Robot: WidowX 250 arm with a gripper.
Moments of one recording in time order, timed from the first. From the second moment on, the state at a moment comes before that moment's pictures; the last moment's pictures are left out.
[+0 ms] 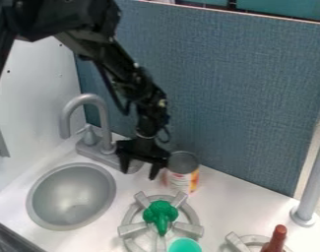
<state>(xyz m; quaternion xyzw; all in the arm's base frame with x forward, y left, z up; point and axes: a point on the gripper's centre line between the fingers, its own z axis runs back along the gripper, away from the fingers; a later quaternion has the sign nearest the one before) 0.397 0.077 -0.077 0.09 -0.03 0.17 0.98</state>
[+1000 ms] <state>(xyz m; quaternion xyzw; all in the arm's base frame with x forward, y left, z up) 0.302 0.011 0.072 0.08 0.04 -0.01 1.00</state>
